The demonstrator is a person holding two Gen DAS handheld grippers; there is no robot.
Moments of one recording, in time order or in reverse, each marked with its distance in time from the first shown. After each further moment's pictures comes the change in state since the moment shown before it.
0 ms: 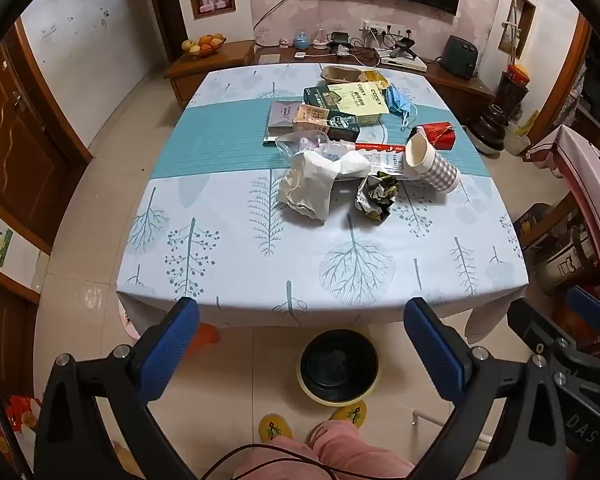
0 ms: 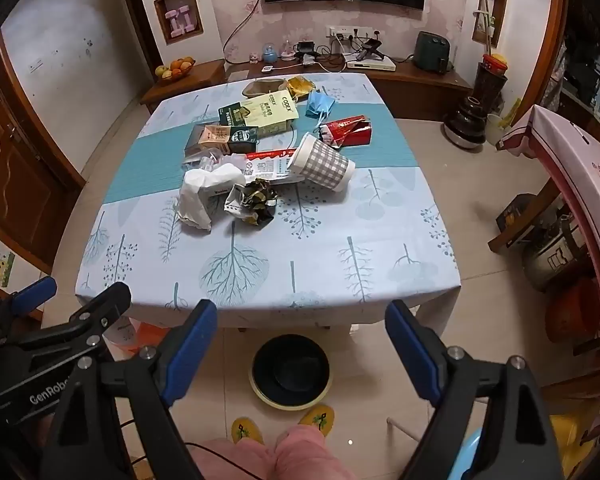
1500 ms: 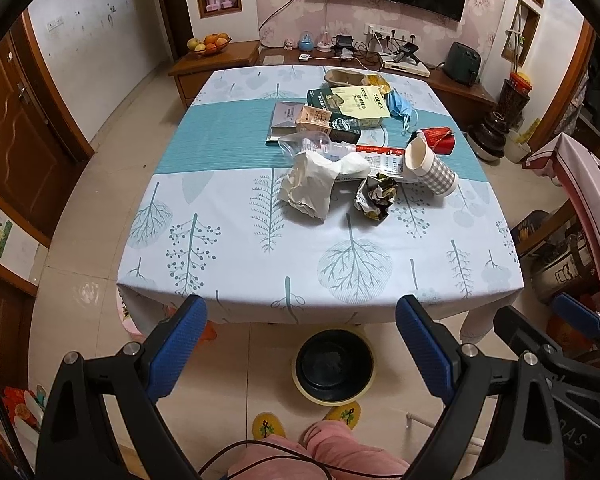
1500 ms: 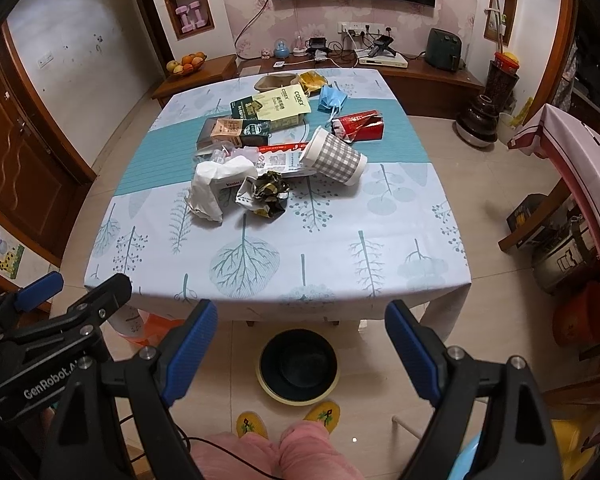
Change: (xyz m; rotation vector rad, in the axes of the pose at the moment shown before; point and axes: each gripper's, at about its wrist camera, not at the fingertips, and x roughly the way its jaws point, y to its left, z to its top) left arm -0.011 -0.006 -0.003 -0.016 -0.005 0.002; right arm -0.001 0.003 -0.004 -0.013 0.012 0.026
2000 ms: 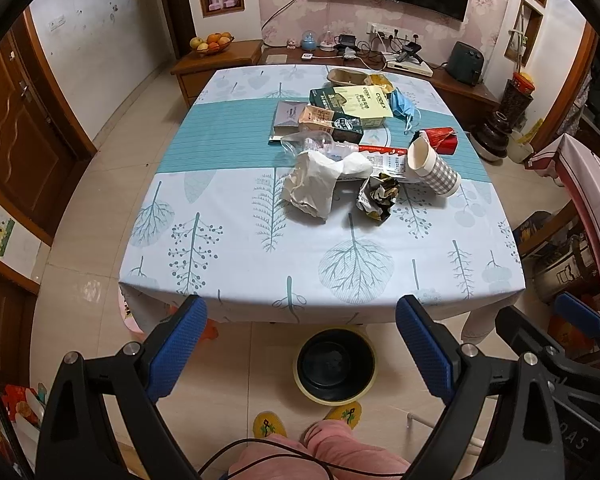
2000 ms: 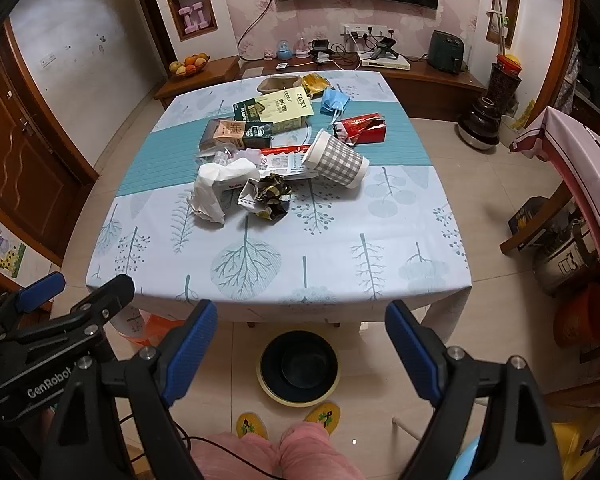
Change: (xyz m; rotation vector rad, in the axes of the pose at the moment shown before) left arm 0.001 0.003 -0.001 -0.004 0.005 -0.002; right arm 0.000 0.000 0.000 0.000 -0.001 0.005
